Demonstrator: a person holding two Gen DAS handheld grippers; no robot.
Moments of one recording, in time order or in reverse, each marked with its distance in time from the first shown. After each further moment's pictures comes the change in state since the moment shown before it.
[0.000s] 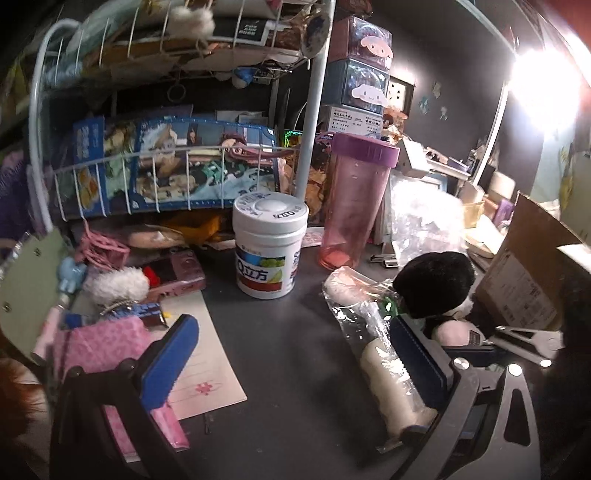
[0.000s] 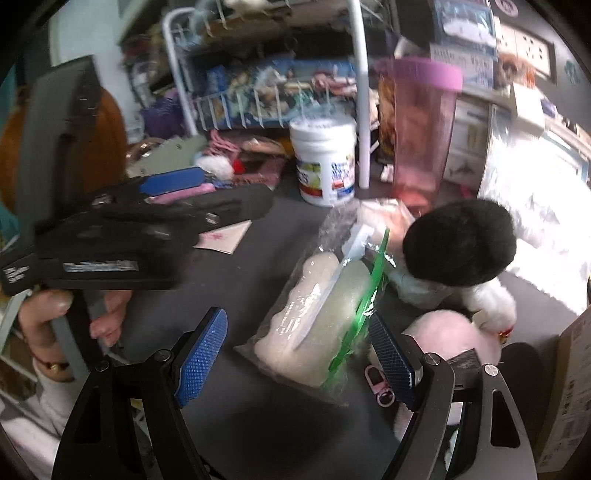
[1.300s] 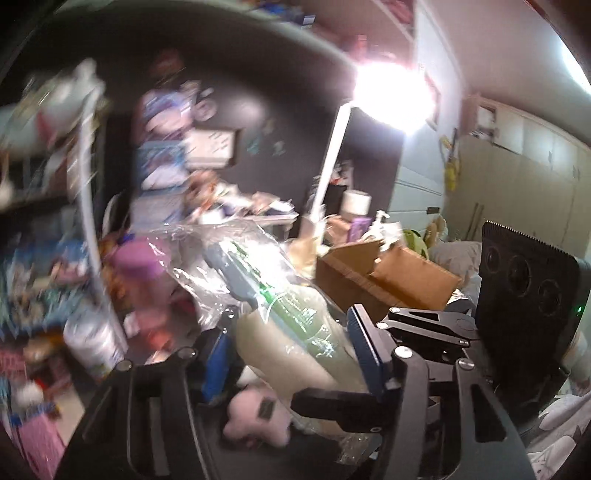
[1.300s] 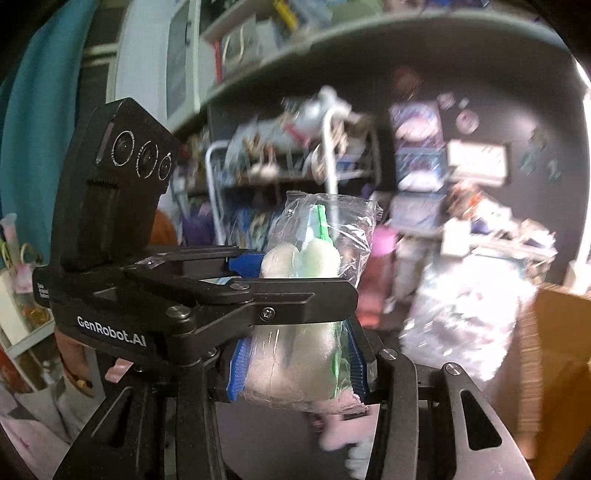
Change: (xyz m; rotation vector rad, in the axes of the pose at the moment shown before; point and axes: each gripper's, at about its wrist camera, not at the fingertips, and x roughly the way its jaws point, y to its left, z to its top) left arm -0.073 -0.166 0.073 0.255 -0.115 -0.425; right arm -0.172 -0.035 -0.012 -0.080 -0.482 0.028
